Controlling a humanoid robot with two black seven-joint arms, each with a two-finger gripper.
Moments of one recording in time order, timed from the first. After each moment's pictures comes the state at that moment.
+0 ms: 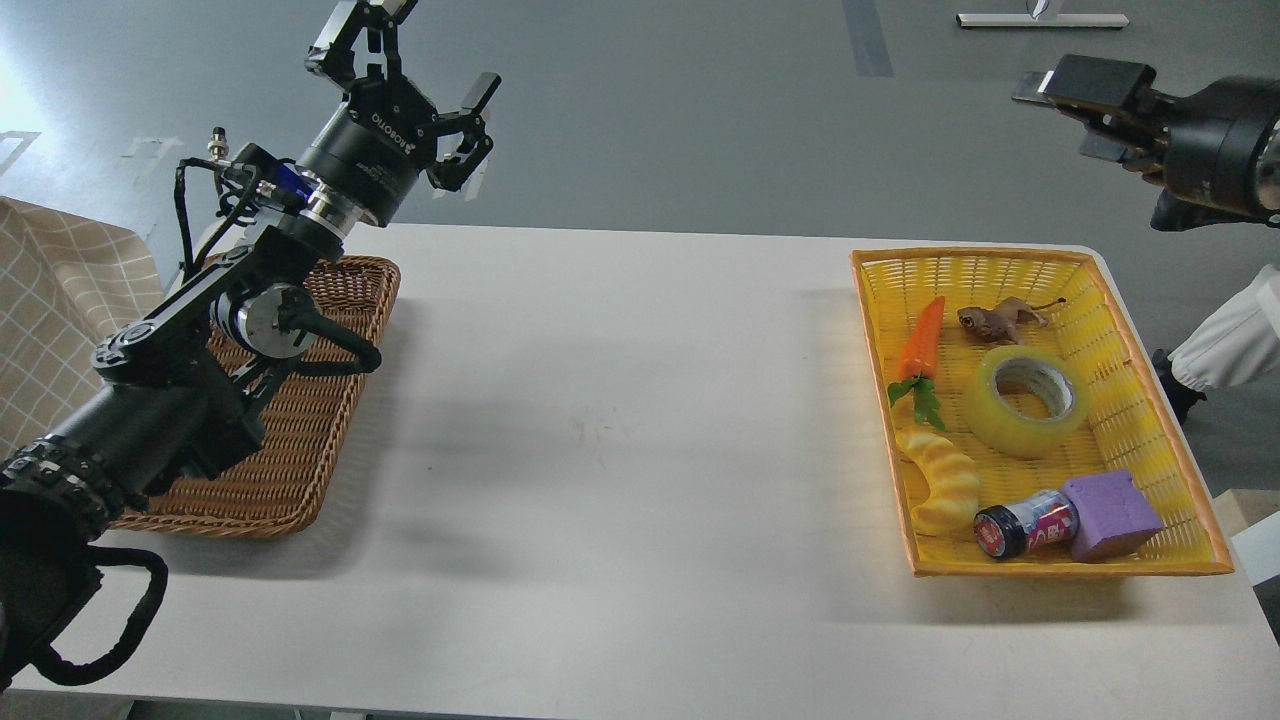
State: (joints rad) left arm -0.79 0.34 -0.83 -0.81 0.32 -0.49 -0.49; right arm 1.00 -0.91 0.67 1.34 -1.04 0.49 -0.21
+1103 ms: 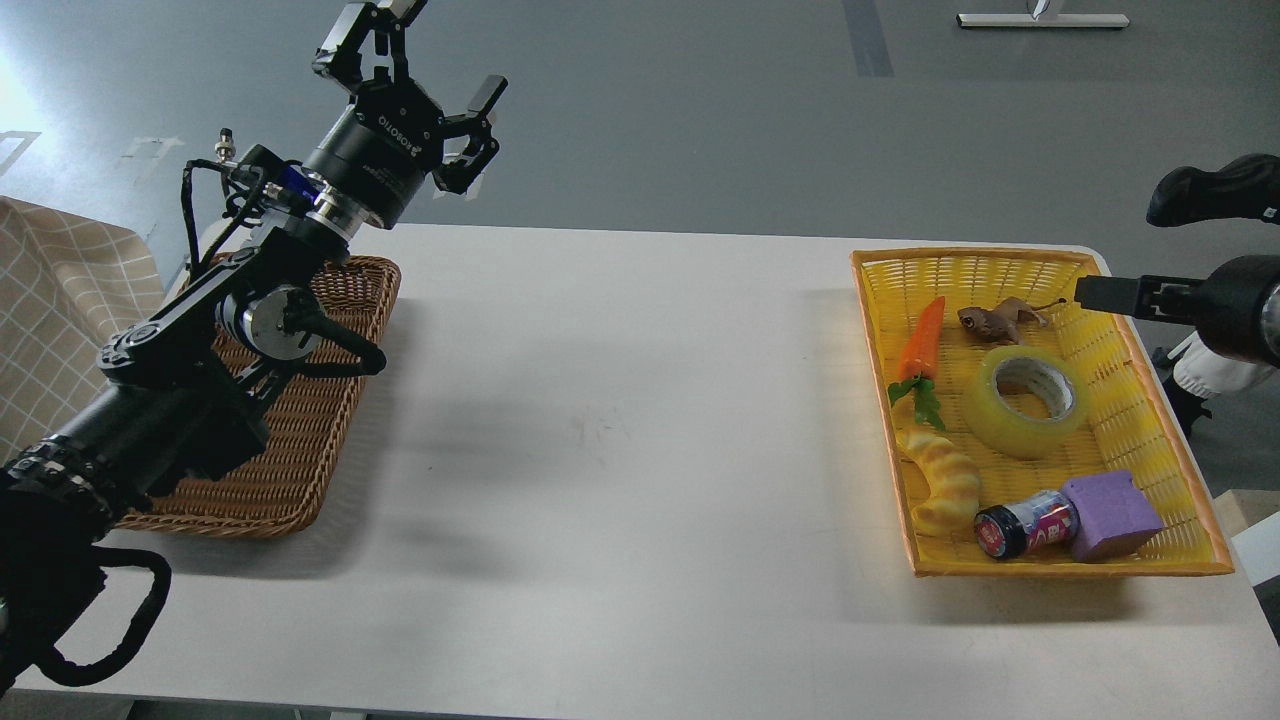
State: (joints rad) left arm -0.79 0.34 -0.82 -0.81 0.32 -0.49 -0.49; right arm 0.88 -0.97 0.48 1.34 -1.40 0.49 -0.21
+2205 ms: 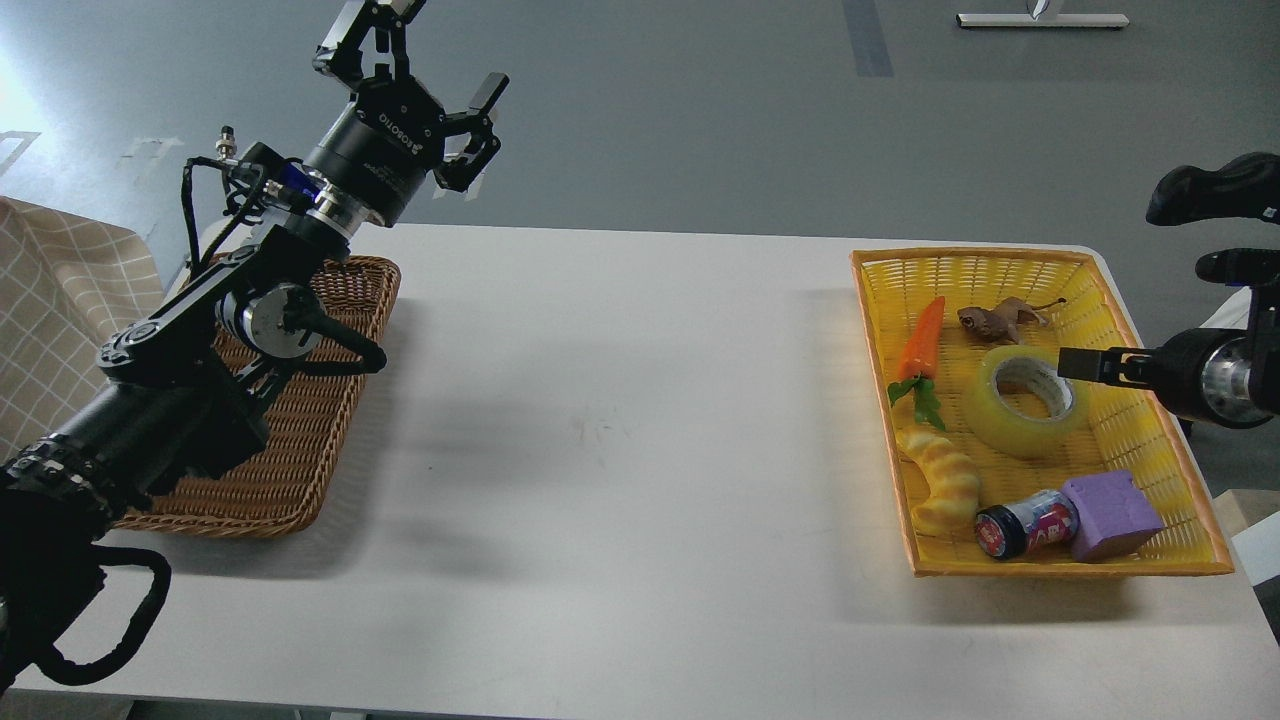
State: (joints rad) left arm -0.80 0.34 -0.82 -0.81 0.32 -0.49 -0.49; right arm 0.79 -0.79 0.48 1.12 -1.52 0.49 -0.21
